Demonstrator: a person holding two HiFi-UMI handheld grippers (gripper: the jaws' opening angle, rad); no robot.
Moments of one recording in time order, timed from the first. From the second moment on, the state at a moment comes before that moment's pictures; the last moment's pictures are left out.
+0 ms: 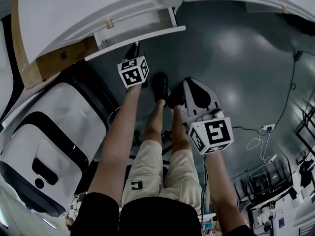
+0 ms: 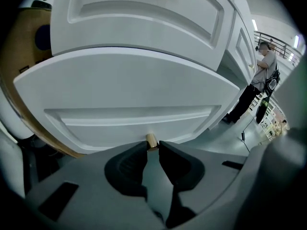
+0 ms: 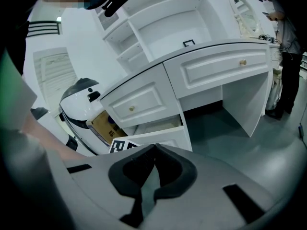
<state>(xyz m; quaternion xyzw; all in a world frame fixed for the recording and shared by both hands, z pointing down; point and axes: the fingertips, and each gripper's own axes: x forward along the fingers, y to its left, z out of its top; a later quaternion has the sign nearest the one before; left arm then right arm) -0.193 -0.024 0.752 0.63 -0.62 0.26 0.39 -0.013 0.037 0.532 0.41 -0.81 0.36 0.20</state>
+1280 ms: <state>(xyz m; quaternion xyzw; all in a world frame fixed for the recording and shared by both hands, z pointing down) -0.161 0.076 0.752 0.61 -0.61 0.27 0.41 -0.005 0.057 0.534 0.40 -0.82 0.36 0.21</state>
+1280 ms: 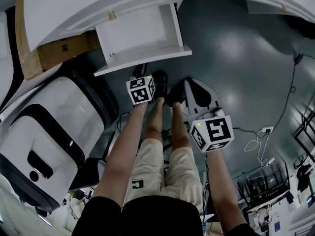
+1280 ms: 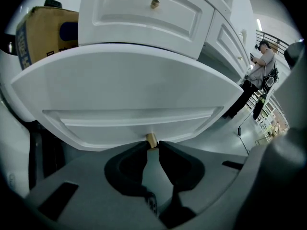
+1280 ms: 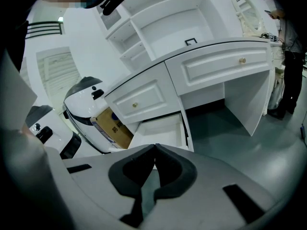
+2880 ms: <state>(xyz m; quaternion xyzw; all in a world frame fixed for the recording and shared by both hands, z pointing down) -0.139 0.187 0.756 0.59 -0.59 0.33 0.45 0.010 0.074 0.527 0.40 -0.82 0.35 0.21</state>
